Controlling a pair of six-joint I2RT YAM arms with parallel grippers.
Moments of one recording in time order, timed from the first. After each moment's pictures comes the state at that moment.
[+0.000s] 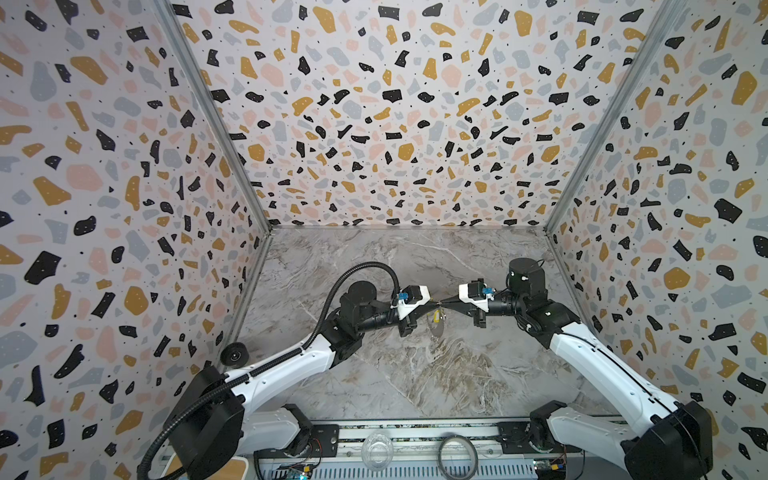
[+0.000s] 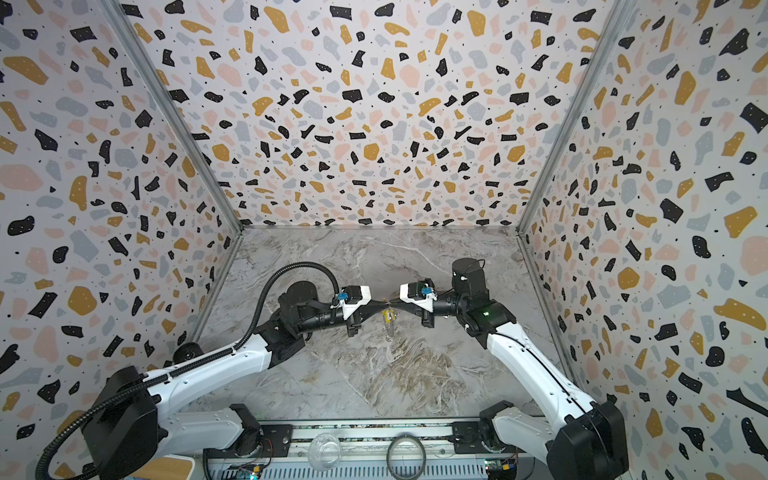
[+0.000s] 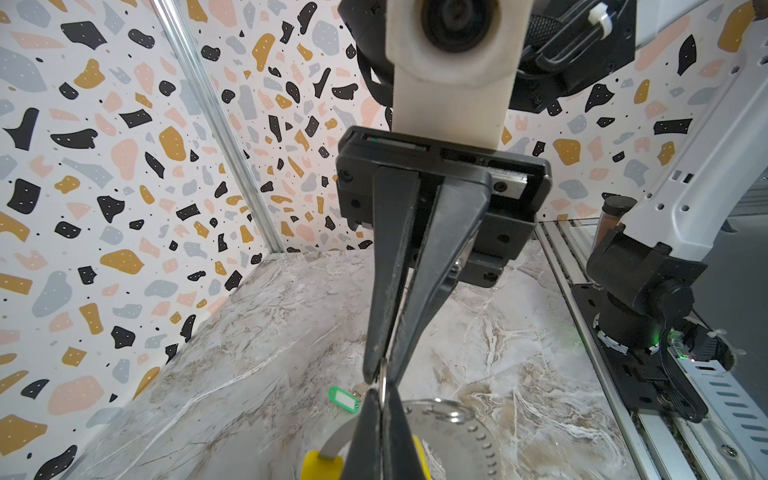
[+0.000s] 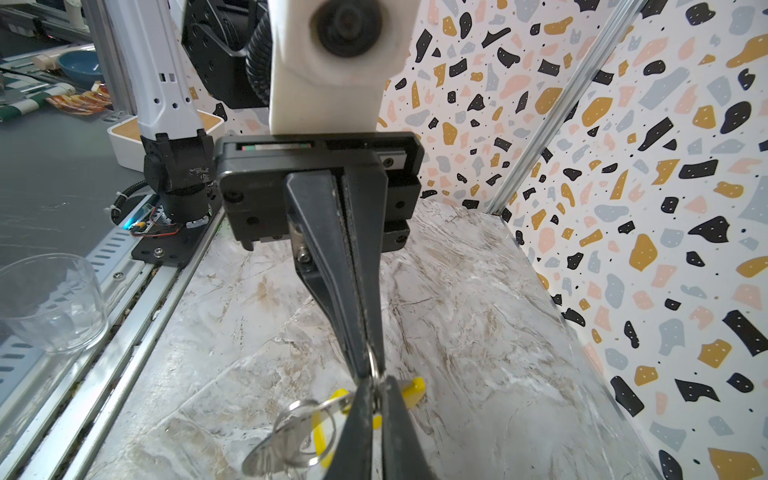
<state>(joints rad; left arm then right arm) -0.75 1.25 0.74 0.42 0.59 0.26 0.43 1.11 0.88 -0.19 -1.00 -0.69</state>
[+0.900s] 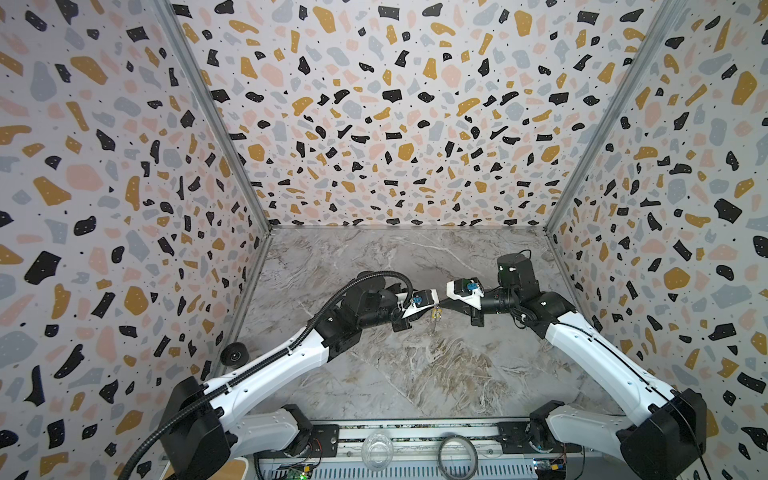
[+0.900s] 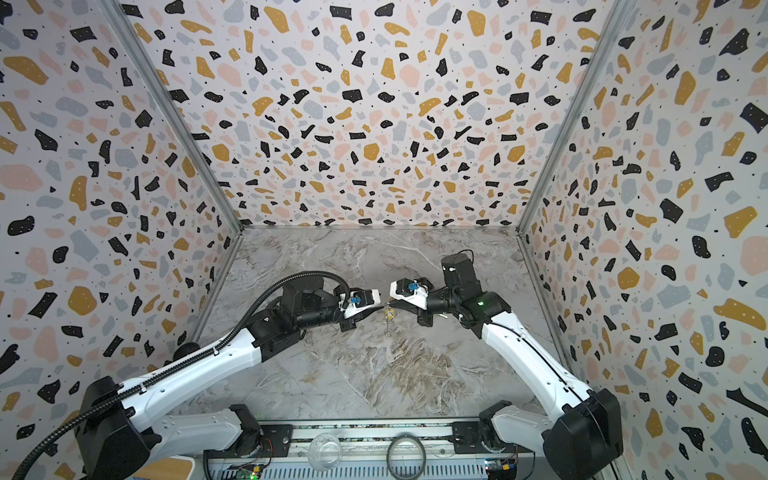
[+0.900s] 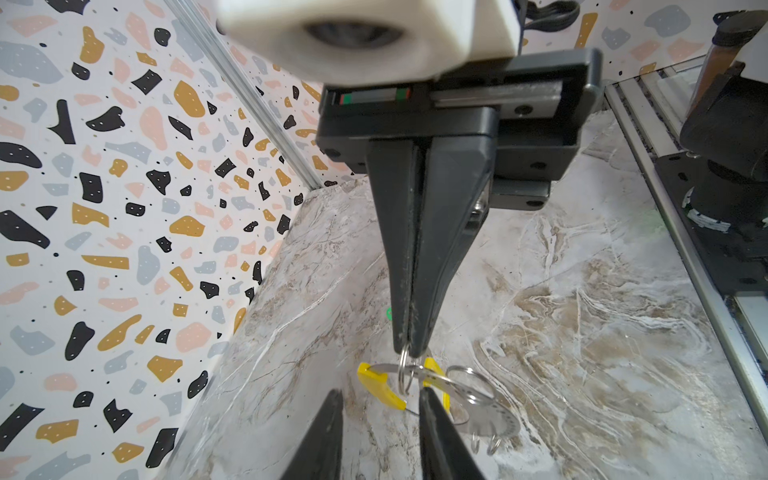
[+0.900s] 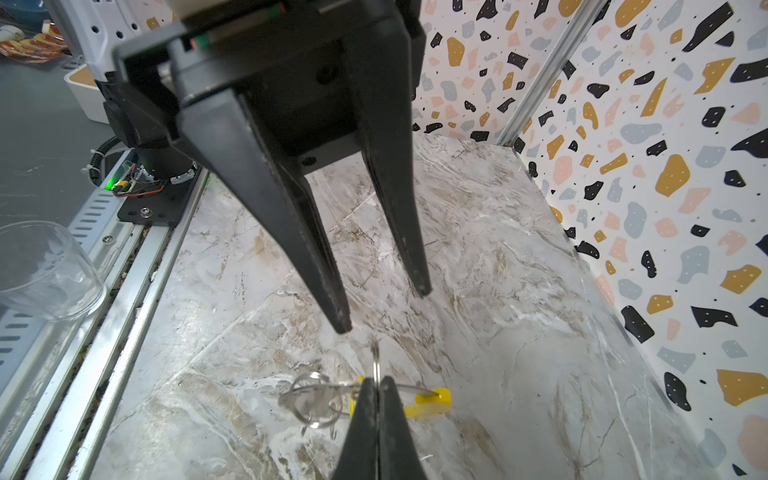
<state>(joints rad) -0.78 1.21 0.92 -0.05 0.37 0.60 0.48 1.18 1.00 -0.45 -0.83 -0.76</state>
